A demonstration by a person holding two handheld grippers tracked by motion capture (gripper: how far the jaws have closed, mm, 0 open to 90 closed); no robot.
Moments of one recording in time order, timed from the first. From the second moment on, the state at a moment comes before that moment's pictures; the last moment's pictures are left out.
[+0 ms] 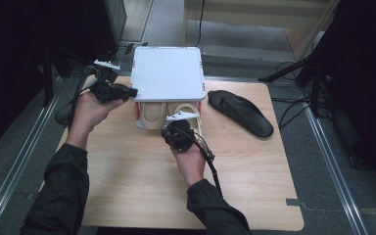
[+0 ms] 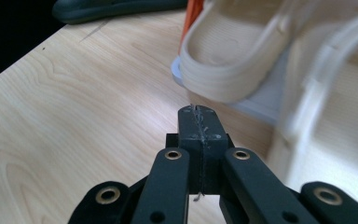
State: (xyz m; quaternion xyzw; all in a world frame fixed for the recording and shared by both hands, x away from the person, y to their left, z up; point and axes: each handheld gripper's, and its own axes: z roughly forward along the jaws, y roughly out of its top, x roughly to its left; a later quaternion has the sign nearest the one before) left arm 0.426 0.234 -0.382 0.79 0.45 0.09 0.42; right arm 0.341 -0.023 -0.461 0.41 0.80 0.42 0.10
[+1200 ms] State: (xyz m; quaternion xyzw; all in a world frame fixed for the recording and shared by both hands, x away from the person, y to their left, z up) left arm 0.425 0.234 -0.382 0.79 0.45 0.09 0.42; right arm 0.302 -0.102 -0.492 0.44 0.80 0.40 0.10
